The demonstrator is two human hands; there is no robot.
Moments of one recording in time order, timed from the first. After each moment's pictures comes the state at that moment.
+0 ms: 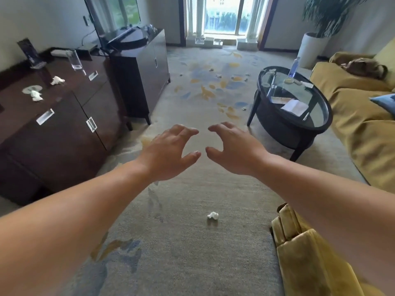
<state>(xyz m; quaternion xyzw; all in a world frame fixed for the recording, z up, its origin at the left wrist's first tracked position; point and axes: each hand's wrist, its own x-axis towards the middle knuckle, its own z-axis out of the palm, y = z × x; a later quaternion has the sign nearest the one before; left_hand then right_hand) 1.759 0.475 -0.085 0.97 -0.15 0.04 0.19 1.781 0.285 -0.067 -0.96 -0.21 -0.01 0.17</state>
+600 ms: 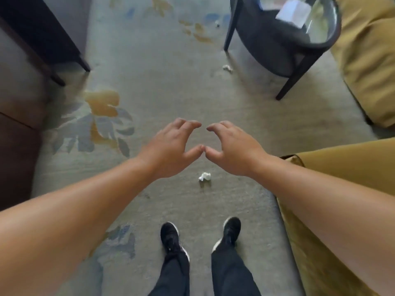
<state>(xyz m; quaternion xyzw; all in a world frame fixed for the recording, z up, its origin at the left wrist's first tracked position) 1.983 0.464 -0.302 0.93 -0.23 -0.15 0.25 1.958 0.286 -0.295 -0.97 -0.05 0.15 0.20</state>
